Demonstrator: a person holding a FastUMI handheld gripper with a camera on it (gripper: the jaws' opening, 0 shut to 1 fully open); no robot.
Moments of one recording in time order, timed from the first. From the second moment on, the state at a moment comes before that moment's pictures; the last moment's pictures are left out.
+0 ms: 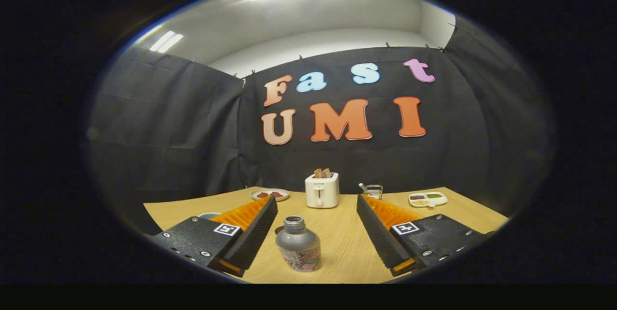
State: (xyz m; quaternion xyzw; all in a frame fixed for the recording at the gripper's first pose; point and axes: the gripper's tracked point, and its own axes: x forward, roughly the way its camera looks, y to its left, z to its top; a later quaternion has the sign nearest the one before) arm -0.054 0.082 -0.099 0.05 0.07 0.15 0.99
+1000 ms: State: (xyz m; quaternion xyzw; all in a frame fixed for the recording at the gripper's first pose) arm -0.064 0.114 -0.211 0.07 0.19 0.17 0.96
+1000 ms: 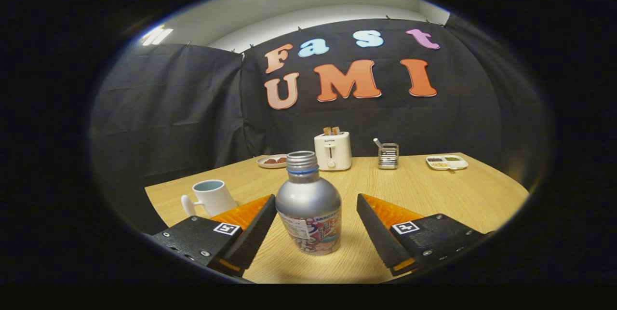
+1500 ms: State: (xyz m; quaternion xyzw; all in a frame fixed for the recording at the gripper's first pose) arm -0.065 0.119 -0.255 0.07 0.25 0.15 0.95
